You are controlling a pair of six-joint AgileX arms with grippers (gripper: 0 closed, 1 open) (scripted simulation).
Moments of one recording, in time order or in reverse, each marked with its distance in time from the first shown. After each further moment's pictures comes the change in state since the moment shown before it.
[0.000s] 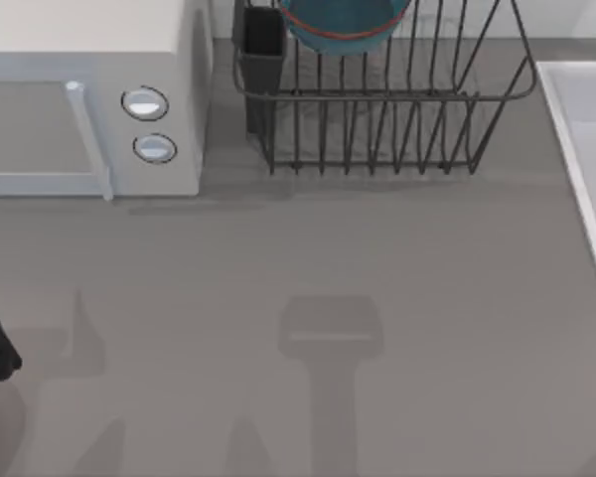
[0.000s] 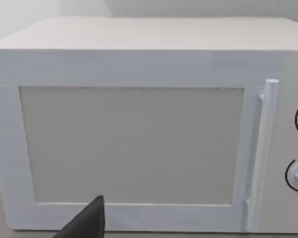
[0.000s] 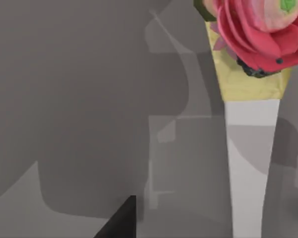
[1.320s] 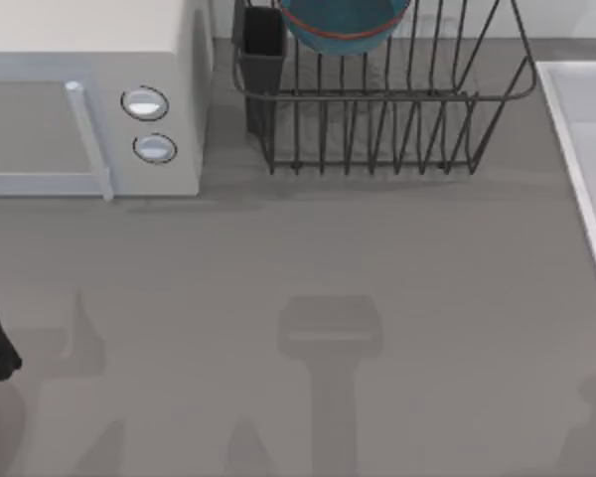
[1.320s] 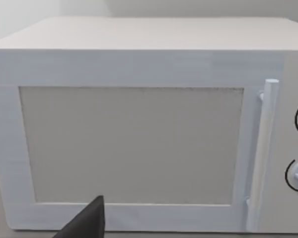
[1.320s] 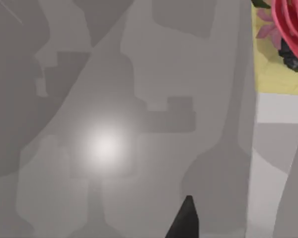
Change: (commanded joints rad) left arm 0.000 0.000 0.000 0.000 0.000 0.000; right arm -0.004 -0.209 0.268 -0.503 -0.032 0.040
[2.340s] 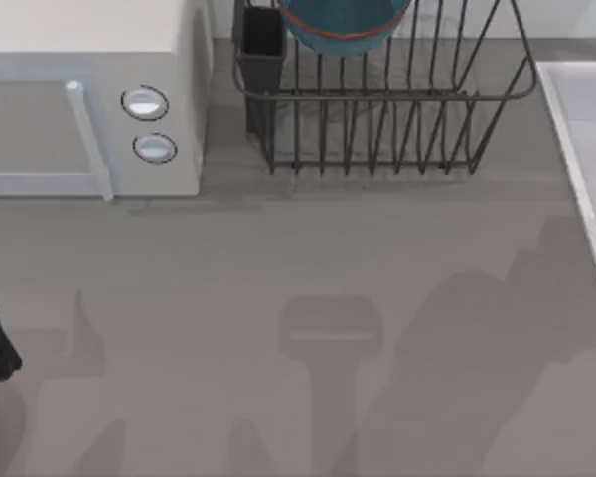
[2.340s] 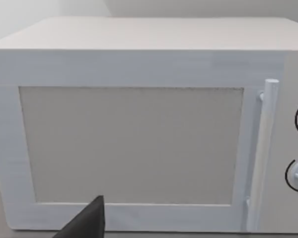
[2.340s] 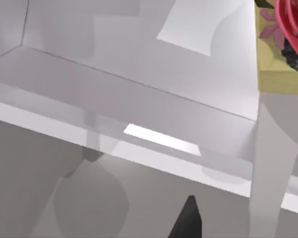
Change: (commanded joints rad) left arm 0.000 0.000 0.000 0.000 0.000 0.000; right arm 0.142 0.506 0.708 -0.276 -0.002 0.135
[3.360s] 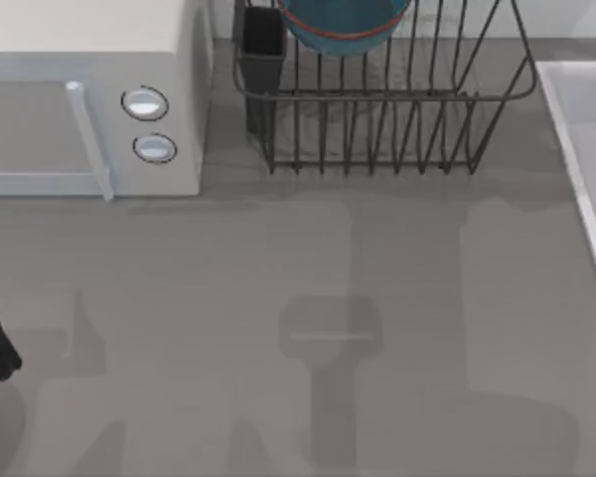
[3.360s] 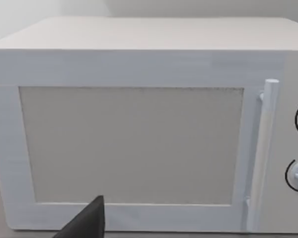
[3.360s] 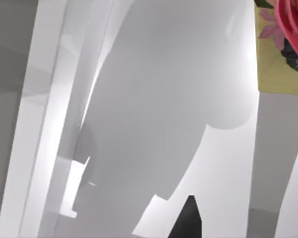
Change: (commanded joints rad) left arm 0.000 0.000 0.000 0.000 0.000 0.000; right arm 0.239 0.677 1.038 -0.296 0.001 0.263
